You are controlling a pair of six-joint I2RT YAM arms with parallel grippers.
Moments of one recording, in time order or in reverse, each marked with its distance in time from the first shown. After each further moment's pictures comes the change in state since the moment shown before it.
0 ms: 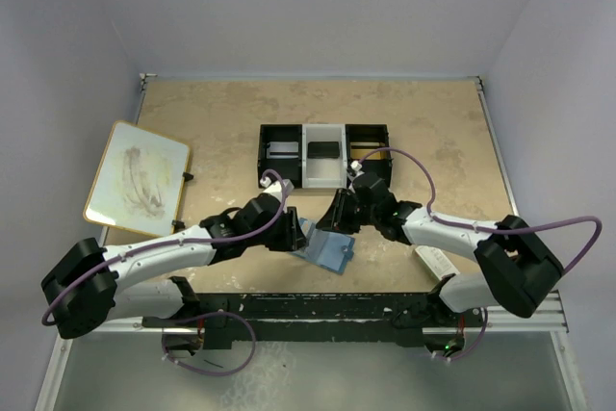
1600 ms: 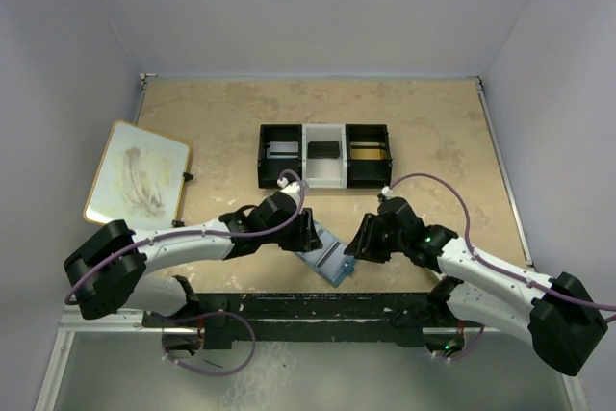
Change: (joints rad) left arm -0.027 0.146 0.047 0.107 0.047 0.008; right arm 0.000 -0.416 -0.190 -0.367 0.078 0.061
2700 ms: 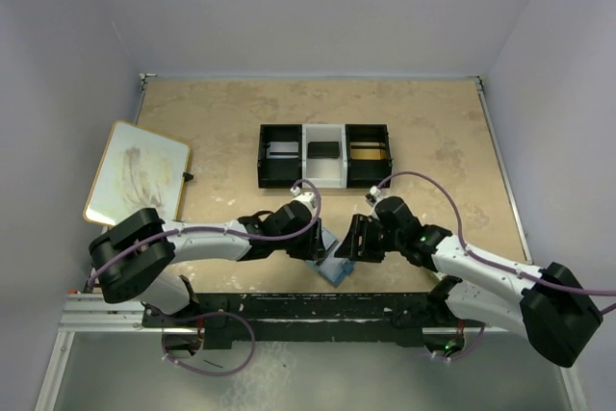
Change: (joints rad) left arm -0.072 0.146 0.027 0.043 -0.028 -0.011; right arm 0.000 0.061 -0.019 0.126 -0.117 -0.108
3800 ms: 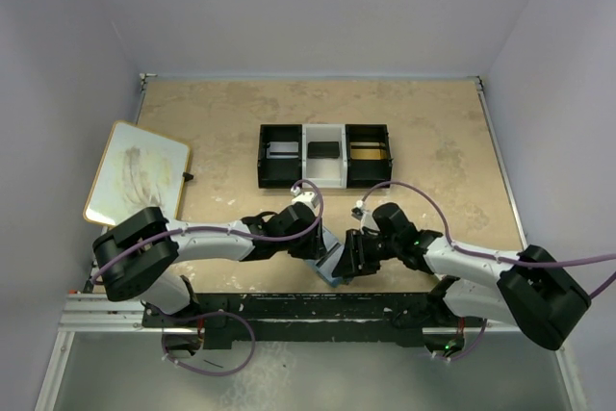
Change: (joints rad) left arm -0.016 0.027 0.018 -0.014 -0.090 -0.018; right arm -0.001 0.128 -0.091 0.192 -0.285 -0.082
